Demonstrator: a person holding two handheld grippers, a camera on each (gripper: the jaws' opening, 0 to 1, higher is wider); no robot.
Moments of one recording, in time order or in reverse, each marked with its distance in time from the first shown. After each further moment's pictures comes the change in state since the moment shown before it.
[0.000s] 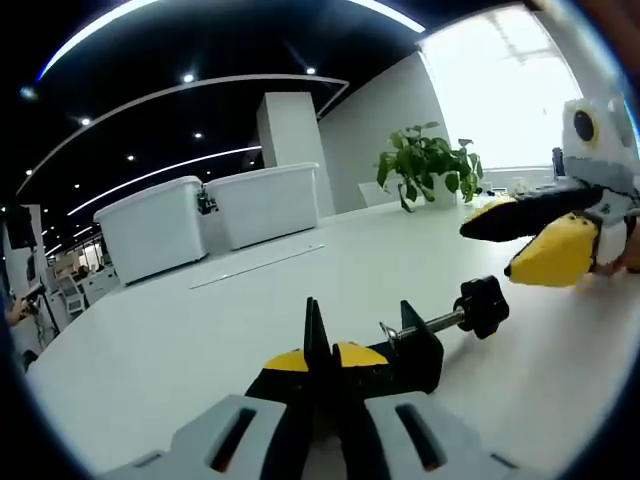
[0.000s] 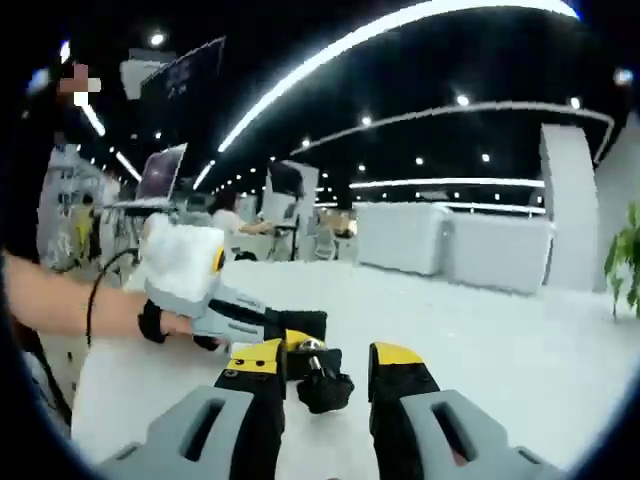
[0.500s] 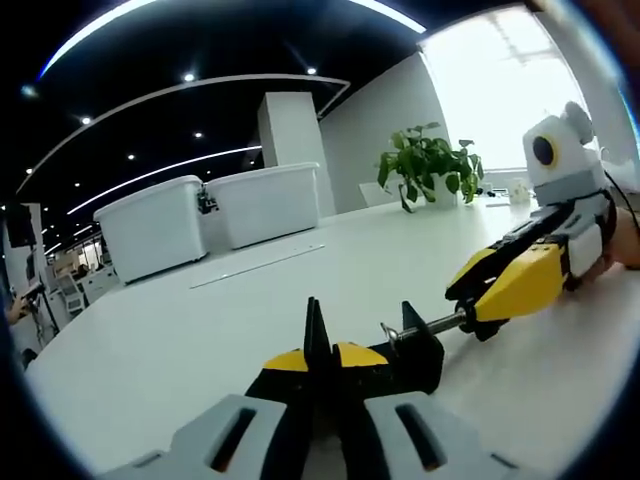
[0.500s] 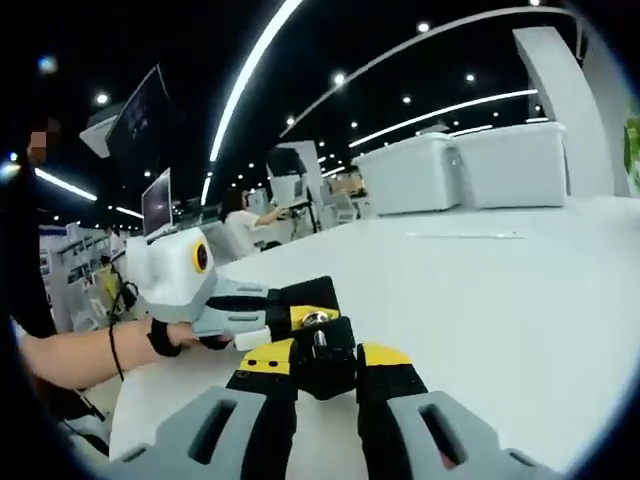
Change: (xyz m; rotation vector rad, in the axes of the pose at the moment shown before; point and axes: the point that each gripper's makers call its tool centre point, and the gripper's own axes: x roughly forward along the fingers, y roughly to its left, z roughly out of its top) left arm 0.001 0.004 0.000 -0.008 0.000 0.003; right arm 0.019 0.005 -0.017 0.086 0.097 0.104
